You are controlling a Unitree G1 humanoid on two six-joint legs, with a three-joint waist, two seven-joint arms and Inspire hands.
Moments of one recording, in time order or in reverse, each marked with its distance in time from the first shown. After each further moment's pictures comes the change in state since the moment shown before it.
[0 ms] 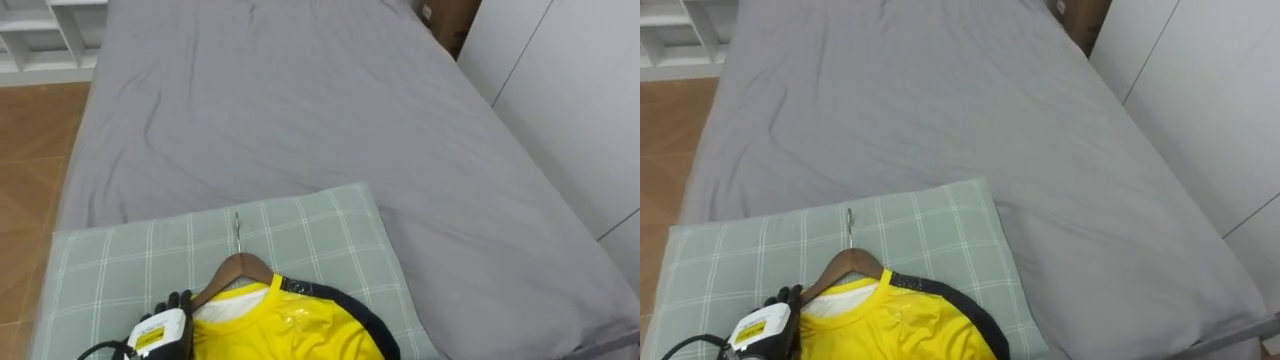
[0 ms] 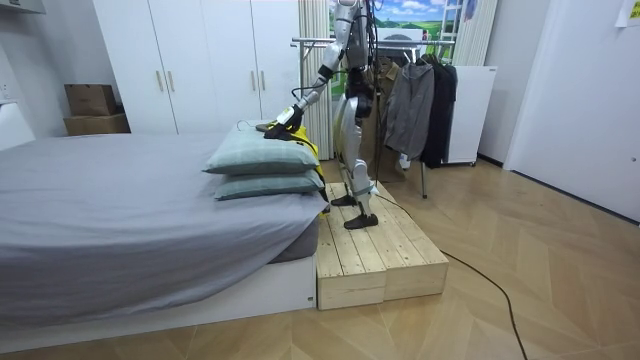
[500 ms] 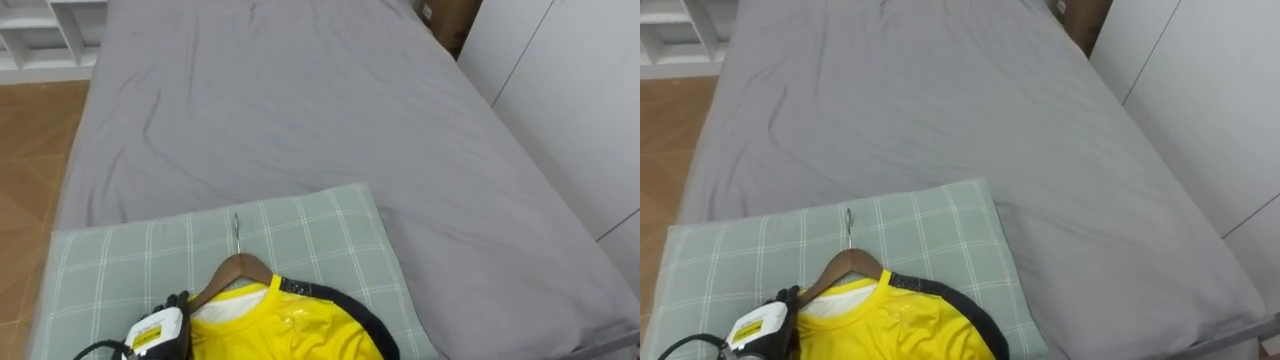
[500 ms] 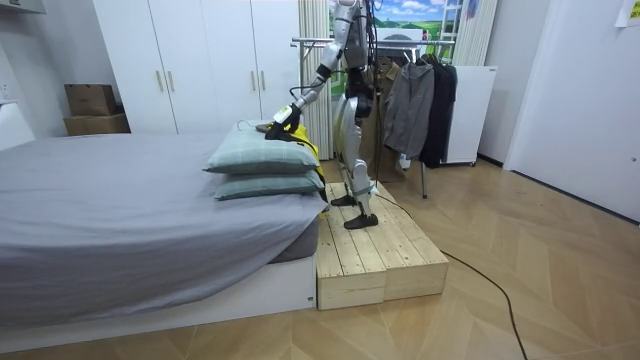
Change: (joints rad) left arm -0.039 0.018 0.001 0.017 -0.060 -0.001 0.010; right arm 0.000 0.000 0.048 0.001 0.005 0.005 0.000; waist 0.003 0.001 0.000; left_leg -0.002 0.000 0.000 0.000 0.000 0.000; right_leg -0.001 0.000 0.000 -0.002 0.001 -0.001
